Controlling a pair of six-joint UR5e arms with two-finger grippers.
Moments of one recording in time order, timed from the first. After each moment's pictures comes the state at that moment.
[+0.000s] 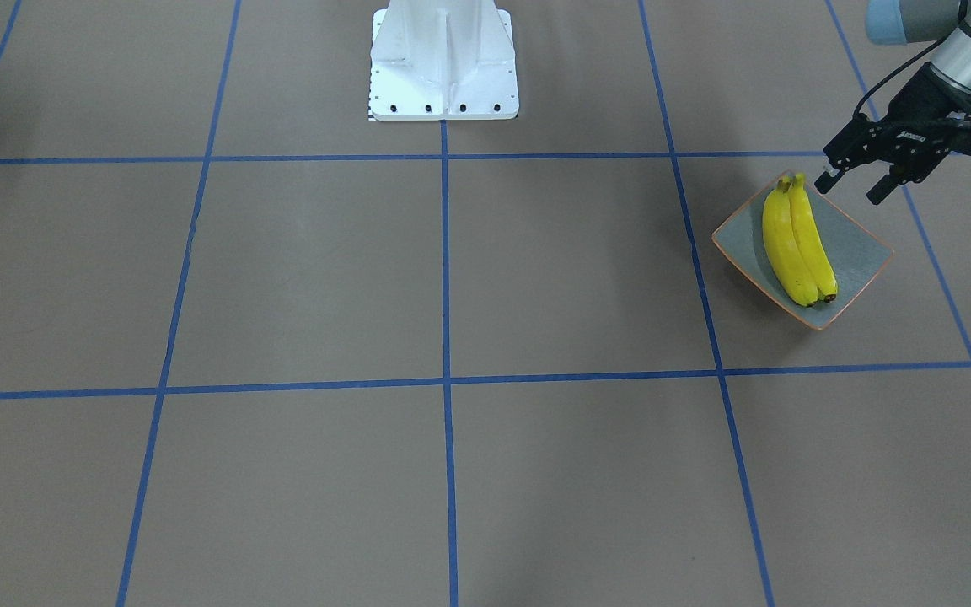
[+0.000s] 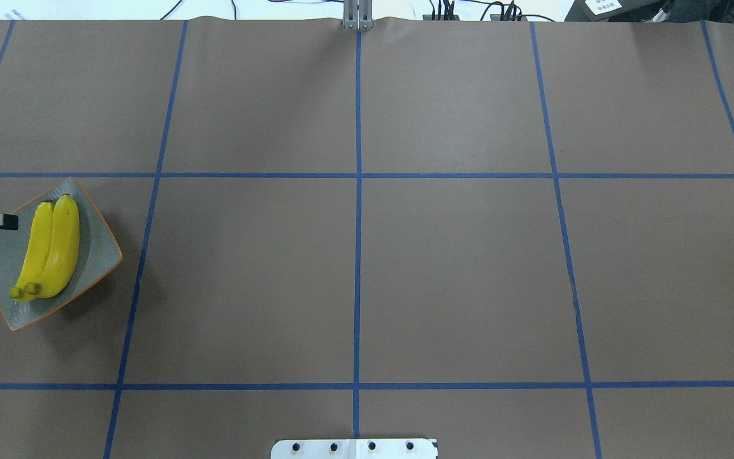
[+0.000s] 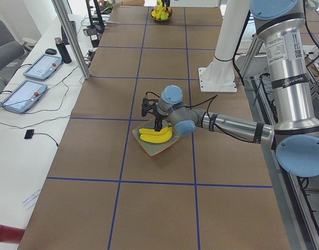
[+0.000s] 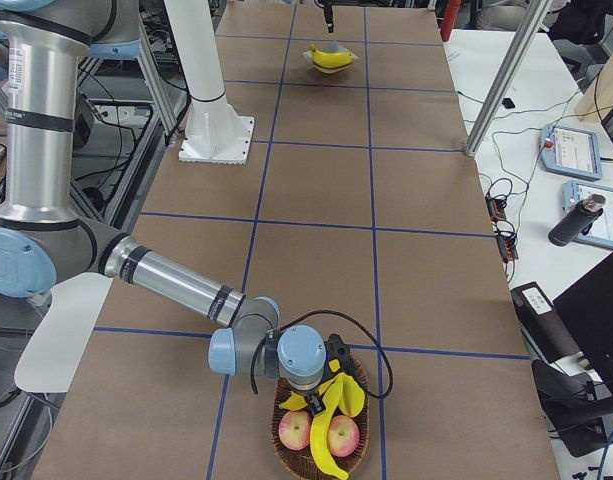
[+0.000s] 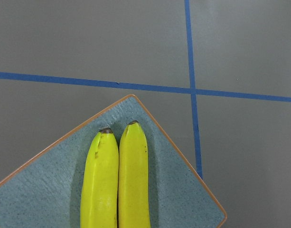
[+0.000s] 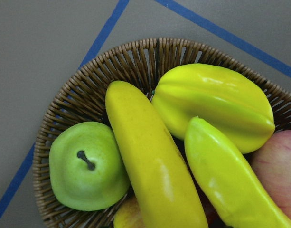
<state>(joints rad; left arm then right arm) -1.02 -1.32 -1.95 -2.41 -2.19 -1.02 1.61 -1.71 1.32 -1.16 2.35 -0.53</state>
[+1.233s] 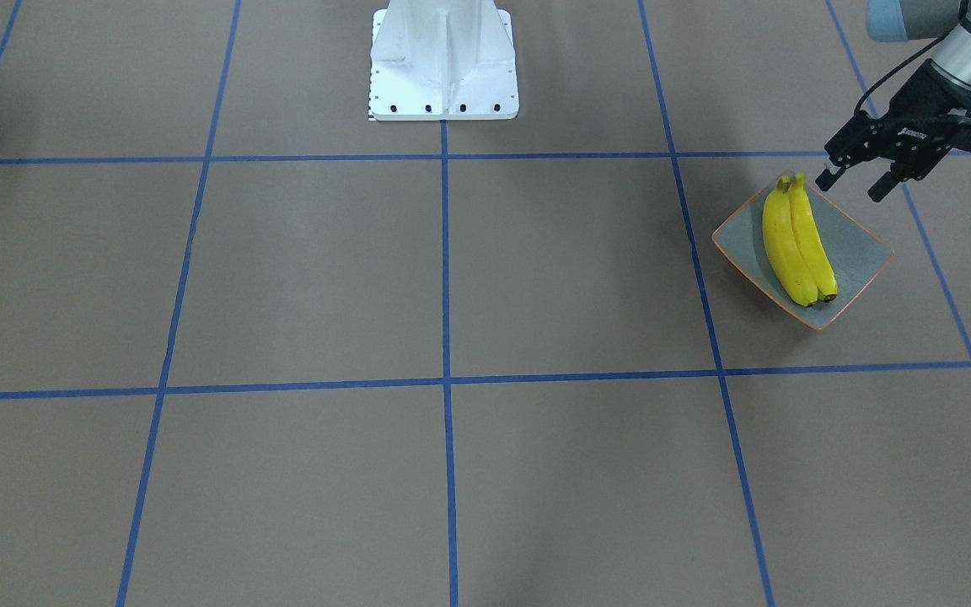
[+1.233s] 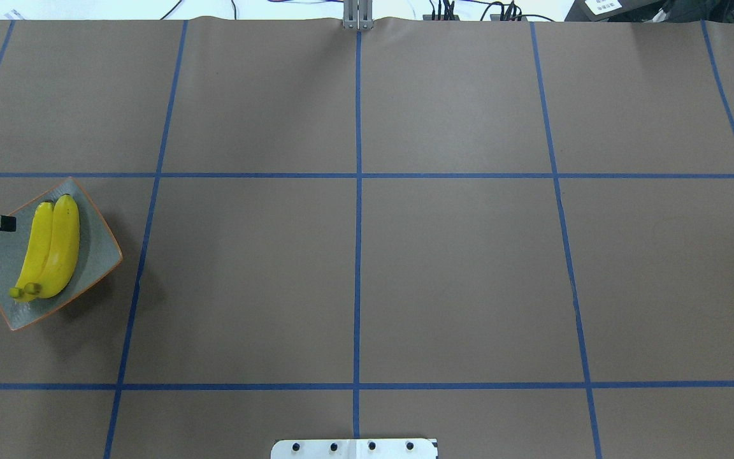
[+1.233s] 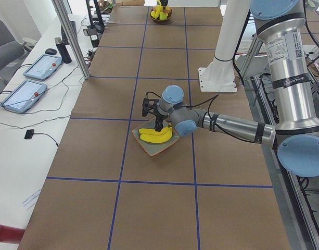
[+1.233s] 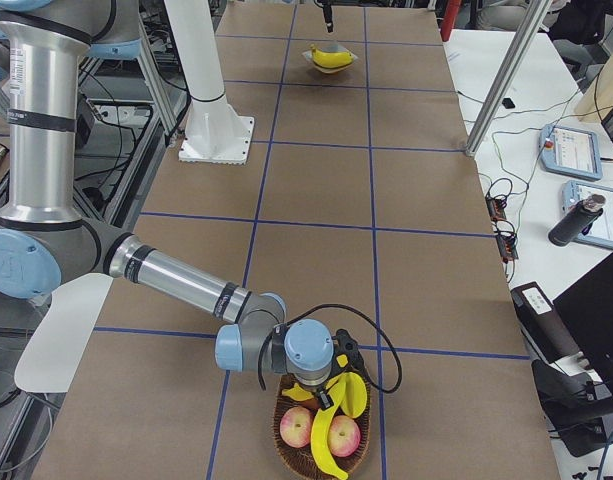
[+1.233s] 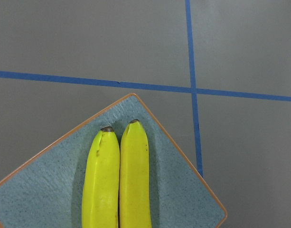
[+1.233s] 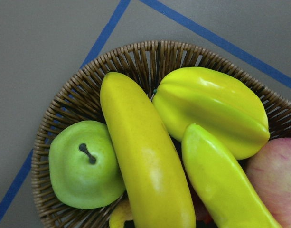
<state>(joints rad) -1.02 -1.31 -1.96 -2.41 -2.19 -1.02 1.63 -1.69 1.34 -1.17 2.36 -0.53</state>
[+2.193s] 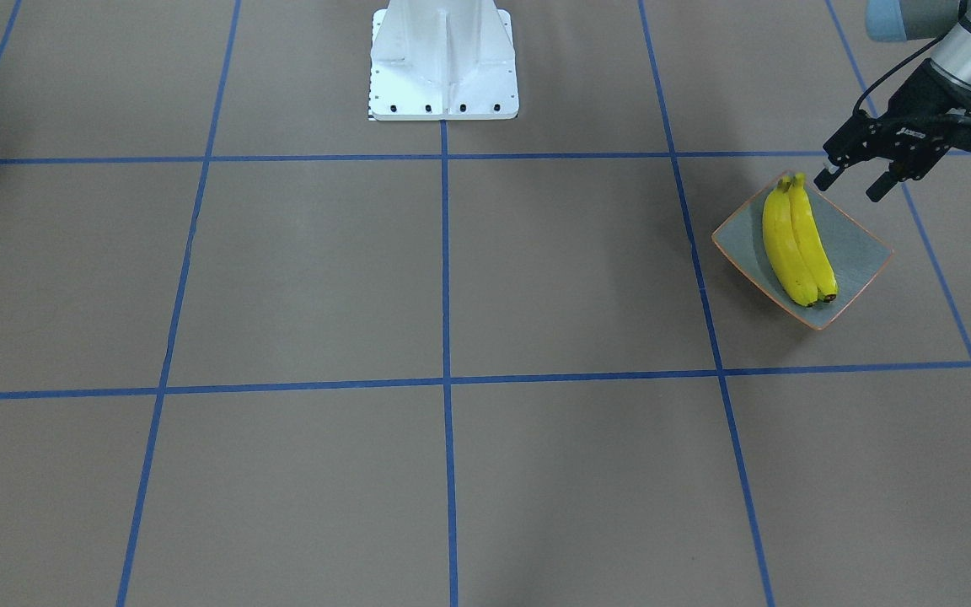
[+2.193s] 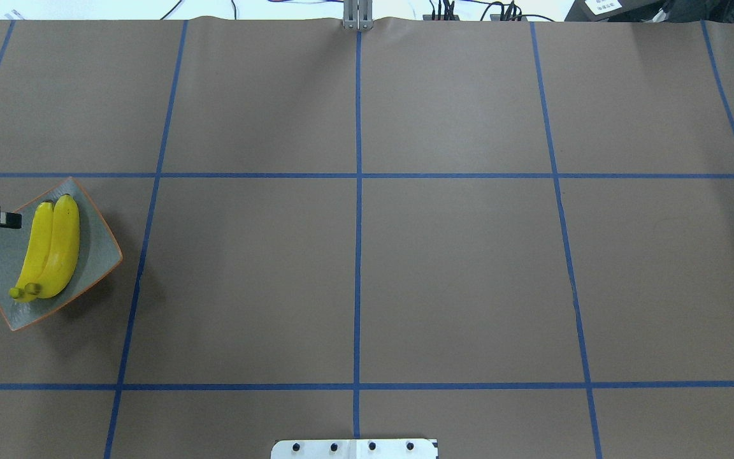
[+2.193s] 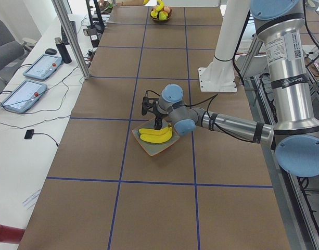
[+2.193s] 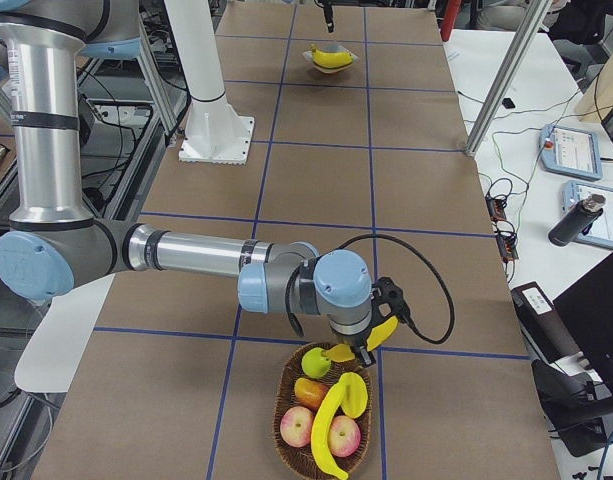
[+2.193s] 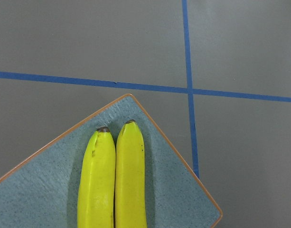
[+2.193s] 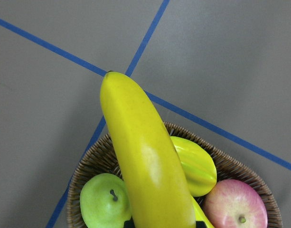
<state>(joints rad) -1.02 -1.34 -1.96 -2.41 -2.19 -1.03 1.73 -1.56 1.58 -1.46 2.38 -0.45</state>
